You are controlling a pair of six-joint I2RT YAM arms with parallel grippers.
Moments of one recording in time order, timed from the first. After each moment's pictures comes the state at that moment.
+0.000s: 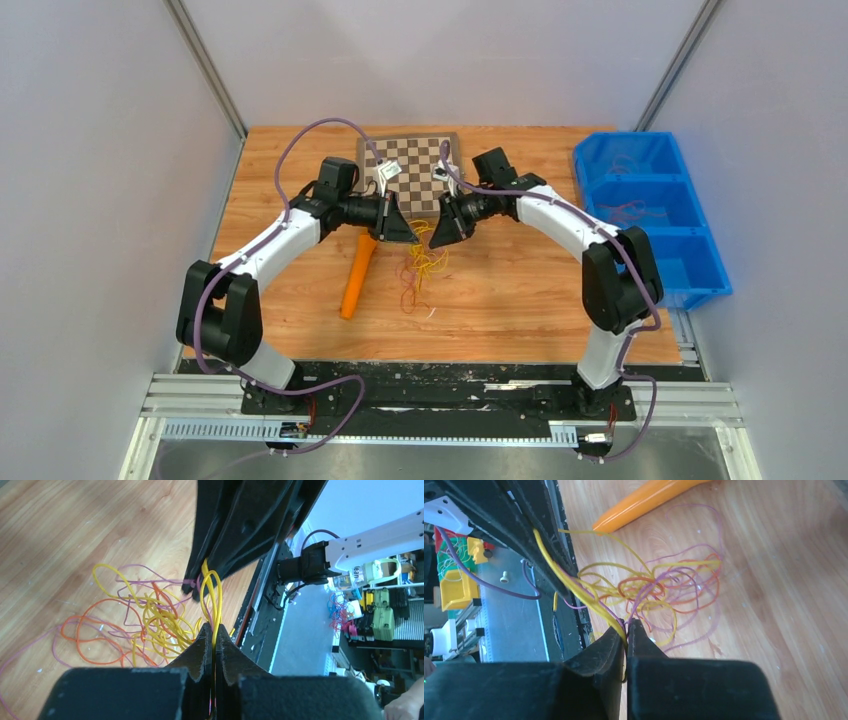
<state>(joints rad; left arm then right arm) -0.35 1.54 1.11 -0.29 1.00 -0.22 0.49 1.83 1.43 -0.53 -0.94 -0.07</state>
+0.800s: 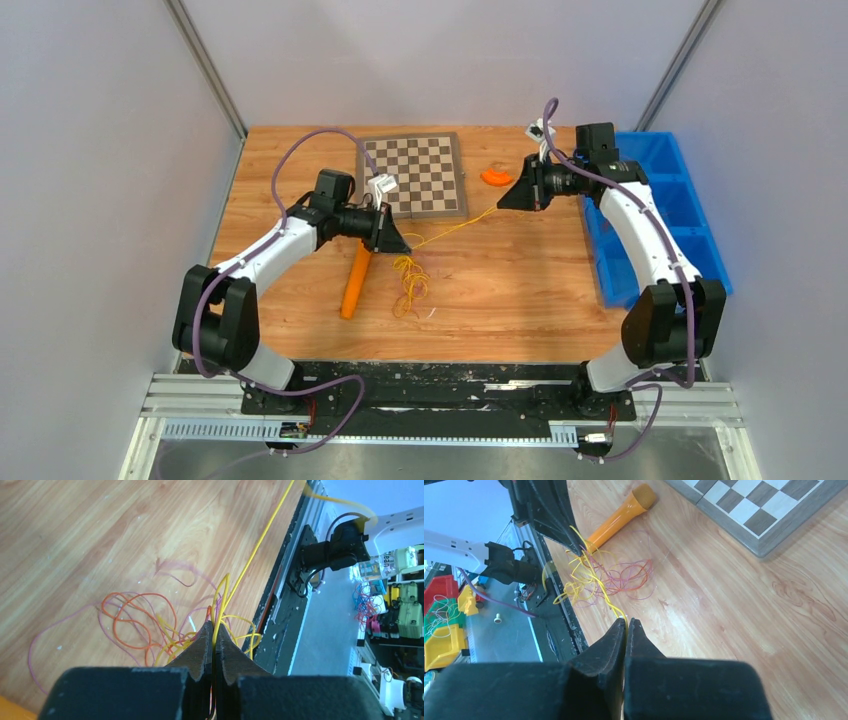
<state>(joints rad) -0.33 1.51 1.03 -0.32 0.95 -0.09 0.11 1.55 1.43 -0.71 -0.99 -0.14</state>
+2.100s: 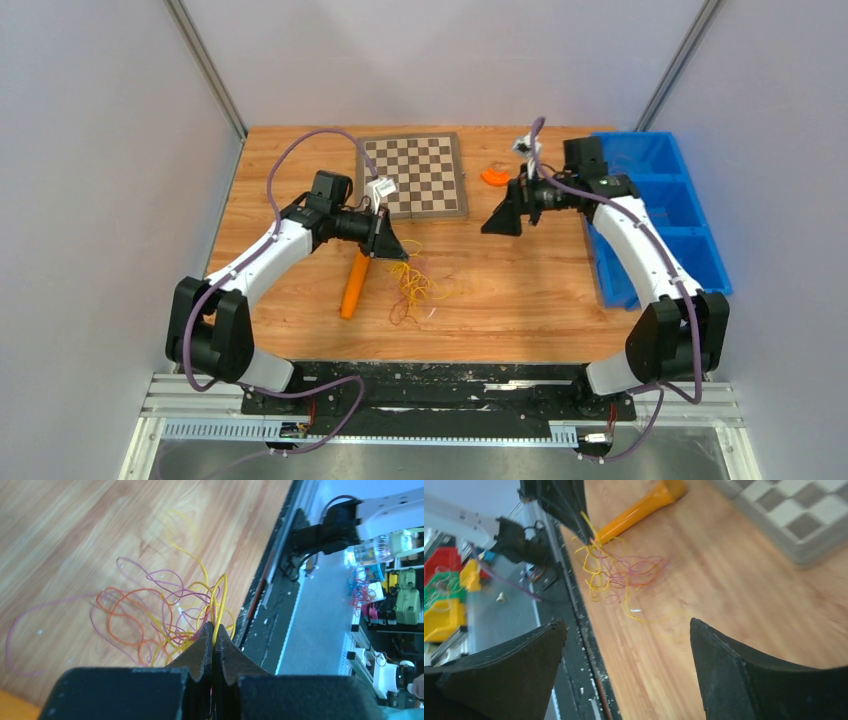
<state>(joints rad) -0.33 1.47 1.03 -0.48 0.95 -0.02 0.09 1.47 1.36 -0.70 -1.05 -0.19</state>
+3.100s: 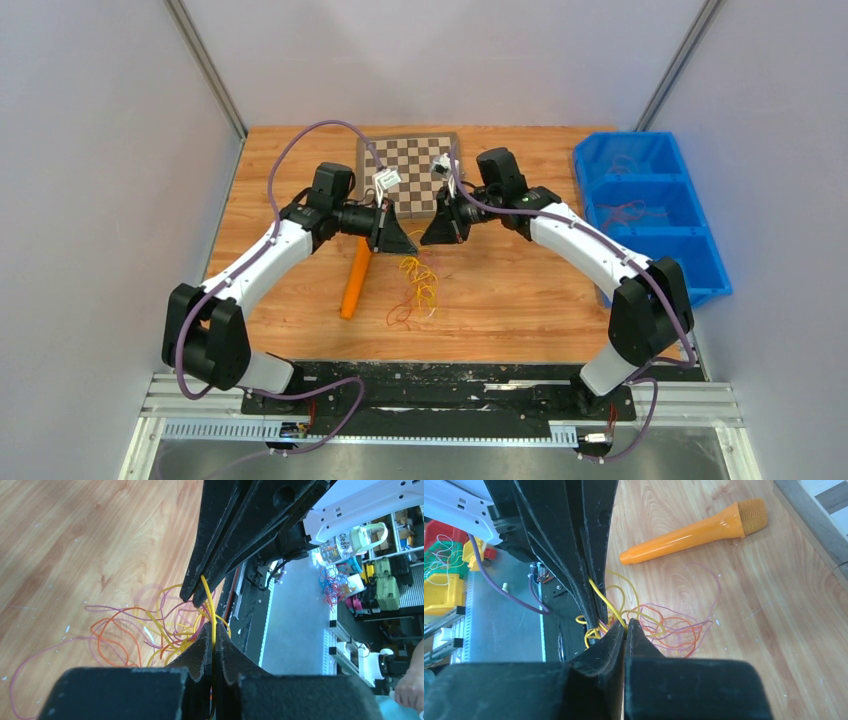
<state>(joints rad) -0.38 1.42 1.06 -0.36 1.07 -0.14 0.56 1.61 1.29 -0.33 -0.90 0.02</state>
